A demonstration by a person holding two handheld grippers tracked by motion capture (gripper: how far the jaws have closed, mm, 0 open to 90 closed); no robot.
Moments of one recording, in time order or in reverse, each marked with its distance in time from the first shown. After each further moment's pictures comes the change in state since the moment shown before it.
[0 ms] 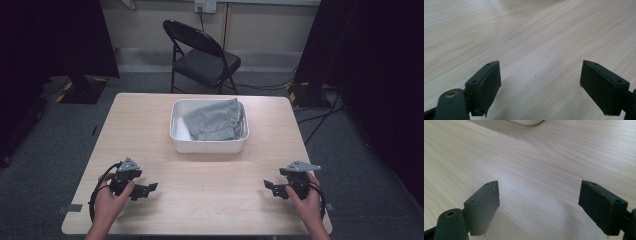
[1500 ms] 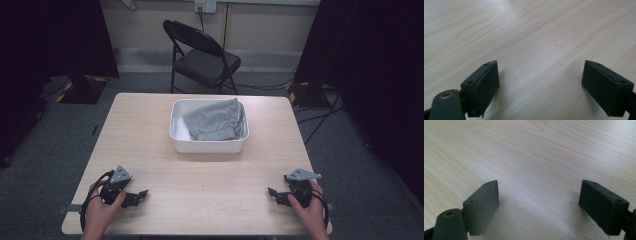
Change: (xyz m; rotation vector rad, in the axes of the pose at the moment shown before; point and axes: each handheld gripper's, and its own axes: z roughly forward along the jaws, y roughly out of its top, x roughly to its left) left arm 0.013 -0.035 -0.007 -0.010 0.064 0.082; right arm -0.004 -0.027 -0.001 0.043 -0.044 -0.056
